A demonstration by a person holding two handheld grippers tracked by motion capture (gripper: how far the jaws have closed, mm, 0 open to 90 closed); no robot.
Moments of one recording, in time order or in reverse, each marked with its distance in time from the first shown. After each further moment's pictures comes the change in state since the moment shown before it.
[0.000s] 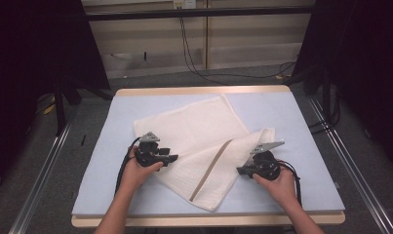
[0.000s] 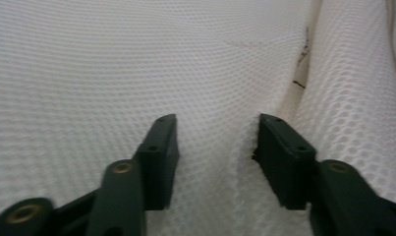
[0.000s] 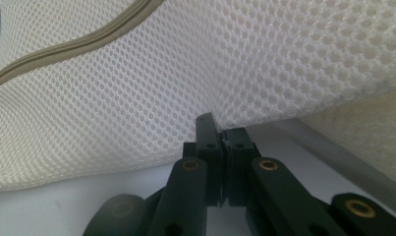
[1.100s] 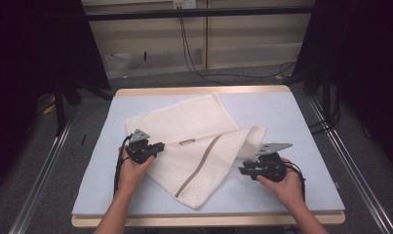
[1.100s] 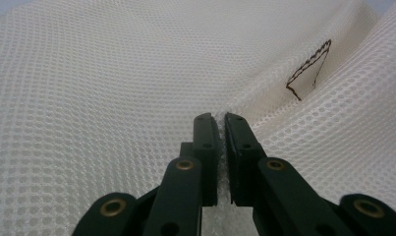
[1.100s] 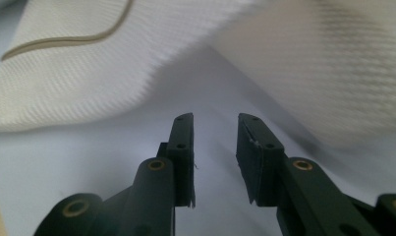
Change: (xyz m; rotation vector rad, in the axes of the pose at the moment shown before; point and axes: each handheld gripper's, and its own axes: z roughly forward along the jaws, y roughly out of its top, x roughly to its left) left arm 0.014 -0.005 -0.021 -0.133 0.225 -0.037; right arm 0.000 -0.004 -0.019 -0.077 -0.031 -0.065
